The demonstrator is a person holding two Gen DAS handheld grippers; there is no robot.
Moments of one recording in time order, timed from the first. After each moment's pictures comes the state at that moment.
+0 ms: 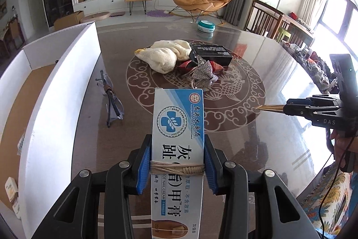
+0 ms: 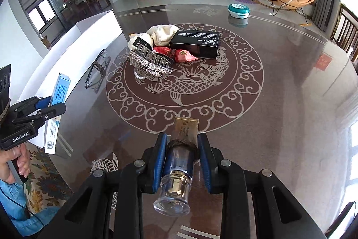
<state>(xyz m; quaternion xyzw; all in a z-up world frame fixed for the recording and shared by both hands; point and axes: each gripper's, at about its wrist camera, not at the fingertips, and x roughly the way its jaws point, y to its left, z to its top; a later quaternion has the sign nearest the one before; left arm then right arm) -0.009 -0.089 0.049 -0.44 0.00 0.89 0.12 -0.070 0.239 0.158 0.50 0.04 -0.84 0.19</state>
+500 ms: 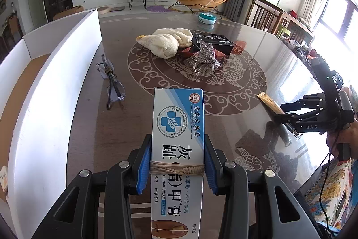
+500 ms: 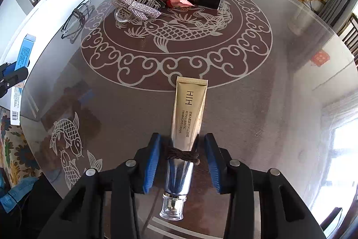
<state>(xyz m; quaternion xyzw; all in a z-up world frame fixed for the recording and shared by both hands) 0.006 -0.097 0.029 -0.45 0.00 0.88 0.13 -0.081 0.239 0.097 0.57 0.11 -0.79 0.18</state>
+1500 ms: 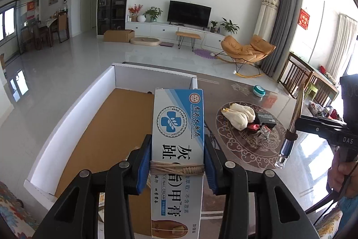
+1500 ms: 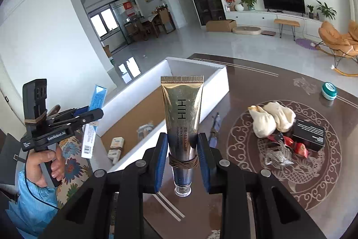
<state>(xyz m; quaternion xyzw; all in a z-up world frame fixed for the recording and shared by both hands) 0.050 -0.305 0.169 -0.34 -0.09 0.94 -0.01 -0.058 0.015 0.296 0.37 -0.01 -0.83 0.42</state>
